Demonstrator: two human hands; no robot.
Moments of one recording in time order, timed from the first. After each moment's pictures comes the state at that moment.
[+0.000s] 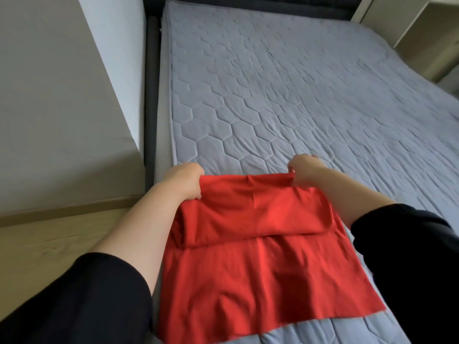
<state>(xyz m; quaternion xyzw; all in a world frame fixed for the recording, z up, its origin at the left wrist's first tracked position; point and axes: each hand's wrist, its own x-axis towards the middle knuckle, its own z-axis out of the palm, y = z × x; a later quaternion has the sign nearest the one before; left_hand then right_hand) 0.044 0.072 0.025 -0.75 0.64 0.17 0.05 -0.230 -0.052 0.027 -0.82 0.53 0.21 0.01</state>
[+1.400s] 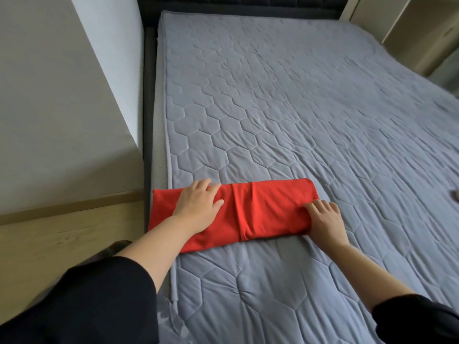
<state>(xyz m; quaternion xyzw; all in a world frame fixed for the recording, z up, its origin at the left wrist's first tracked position) -0.033 0.155 0.002 -0.69 0.71 0.09 -0.05 -0.364 0.100 -0.052 -0.84 0.51 -0.13 -0.11</state>
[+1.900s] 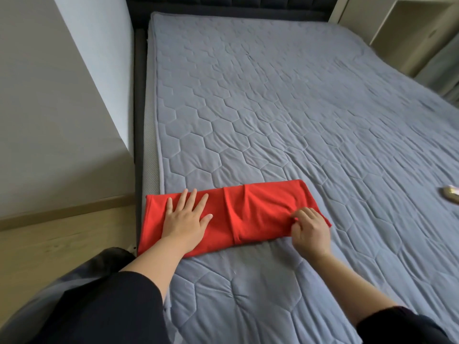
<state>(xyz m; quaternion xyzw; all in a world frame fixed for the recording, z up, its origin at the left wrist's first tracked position) -0.030 0.175 -0.037 -0.73 0.67 0.09 0.02 -0.331 0.129 -0.042 -0.80 0.52 -0.31 0.03</state>
